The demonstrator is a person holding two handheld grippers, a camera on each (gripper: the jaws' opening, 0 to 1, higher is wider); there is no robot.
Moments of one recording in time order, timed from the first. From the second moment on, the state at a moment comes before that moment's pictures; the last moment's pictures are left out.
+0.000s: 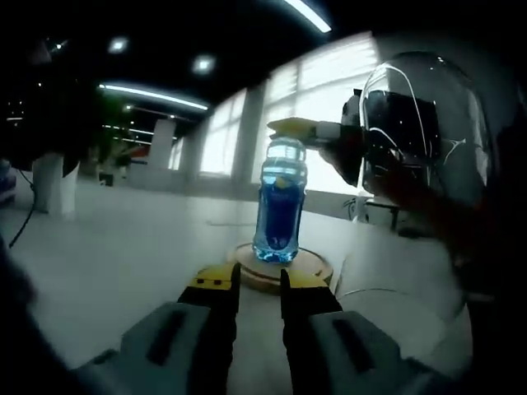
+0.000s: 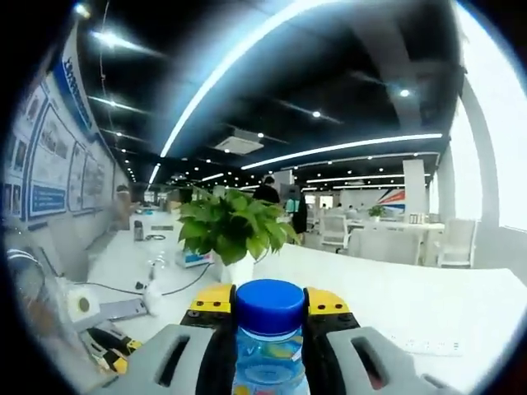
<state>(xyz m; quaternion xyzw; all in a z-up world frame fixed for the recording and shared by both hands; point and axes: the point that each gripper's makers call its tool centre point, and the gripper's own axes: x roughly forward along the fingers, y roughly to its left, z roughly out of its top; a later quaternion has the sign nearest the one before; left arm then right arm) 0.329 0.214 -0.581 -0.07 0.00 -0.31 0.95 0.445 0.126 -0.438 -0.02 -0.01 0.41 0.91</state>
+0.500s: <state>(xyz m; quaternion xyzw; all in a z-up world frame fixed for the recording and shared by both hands) 0.328 0.214 -0.581 -0.07 0.00 -0.31 0.95 0.441 0.126 -0.437 0.00 -0.04 0.42 0.91</state>
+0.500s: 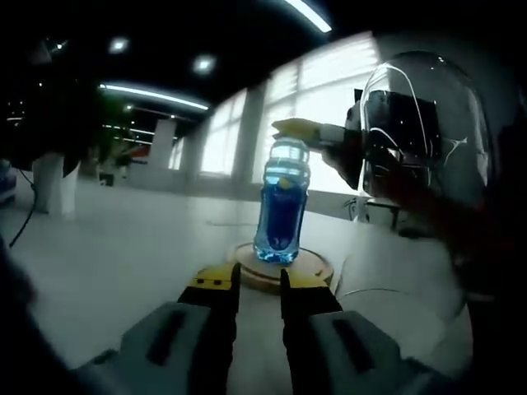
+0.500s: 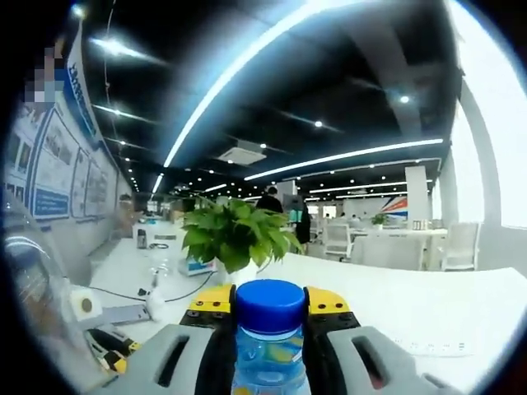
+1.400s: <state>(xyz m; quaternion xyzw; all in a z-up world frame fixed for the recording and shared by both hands) 0.329 0.214 -0.581 -0.07 0.01 -0.31 0.95 0.443 0.126 -0.435 0.00 -0.06 0.41 0.91</state>
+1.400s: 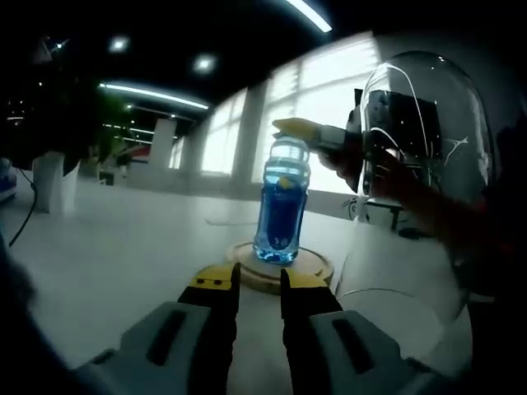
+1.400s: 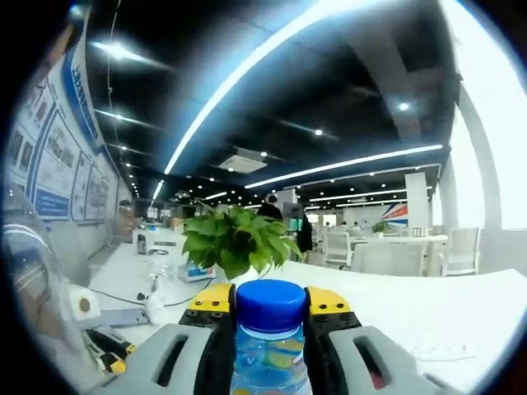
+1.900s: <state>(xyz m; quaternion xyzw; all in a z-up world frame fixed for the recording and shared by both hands) 0.329 0.214 -0.581 -0.07 0.01 -0.31 0.95 0.434 0.132 -0.469 -0.10 -0.03 0.44 0.89</state>
